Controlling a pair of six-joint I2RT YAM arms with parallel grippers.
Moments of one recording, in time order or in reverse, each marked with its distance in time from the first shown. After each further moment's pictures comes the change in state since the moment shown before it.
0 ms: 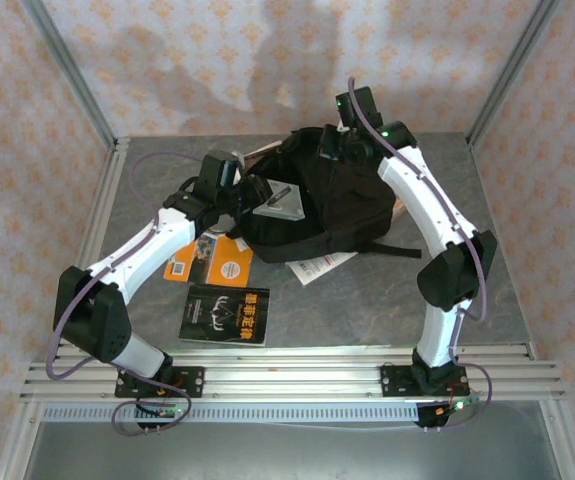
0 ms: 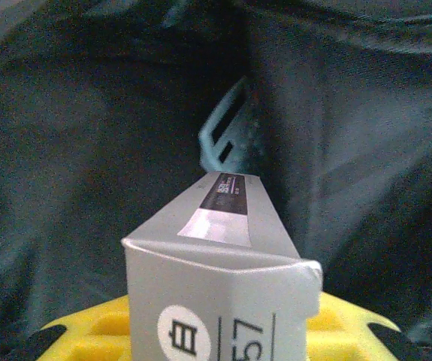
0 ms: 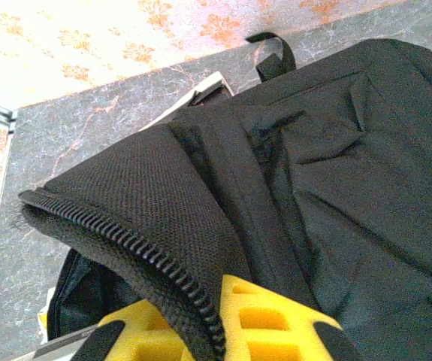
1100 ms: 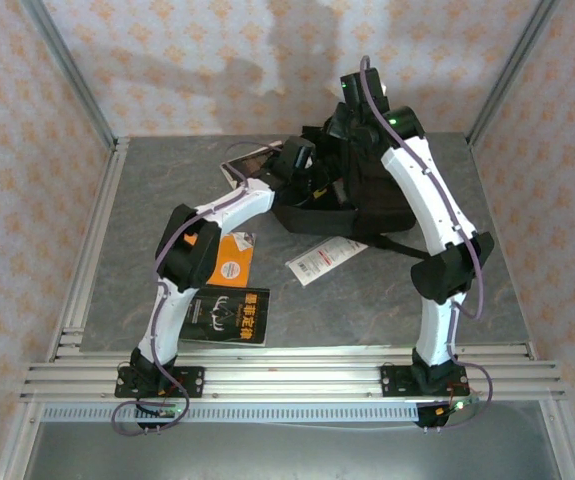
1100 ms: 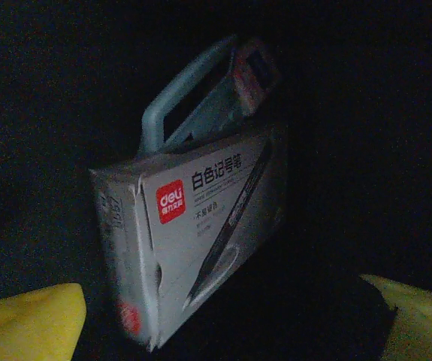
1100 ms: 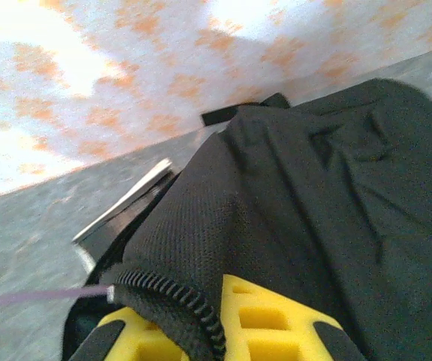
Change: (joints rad) left arm -0.138 0.713 0.628 0.167 0.141 -0.182; right arm -0.006 0.074 0.245 -0.115 0.299 0.038
